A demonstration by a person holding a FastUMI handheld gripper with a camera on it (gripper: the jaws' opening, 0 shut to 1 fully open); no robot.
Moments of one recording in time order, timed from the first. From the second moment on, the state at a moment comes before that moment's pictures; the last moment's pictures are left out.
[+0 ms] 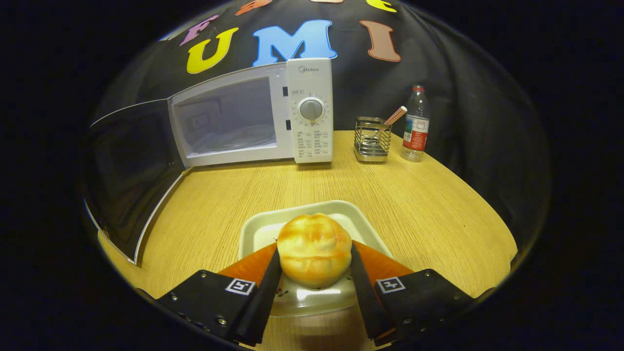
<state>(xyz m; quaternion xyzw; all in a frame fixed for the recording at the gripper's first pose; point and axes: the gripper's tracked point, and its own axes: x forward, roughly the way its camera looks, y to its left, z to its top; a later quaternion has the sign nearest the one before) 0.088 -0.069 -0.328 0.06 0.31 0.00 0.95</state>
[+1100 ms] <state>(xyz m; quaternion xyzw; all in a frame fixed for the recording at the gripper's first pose) 0.209 0.154 -0.252 0.15 0.22 0.16 0.95</state>
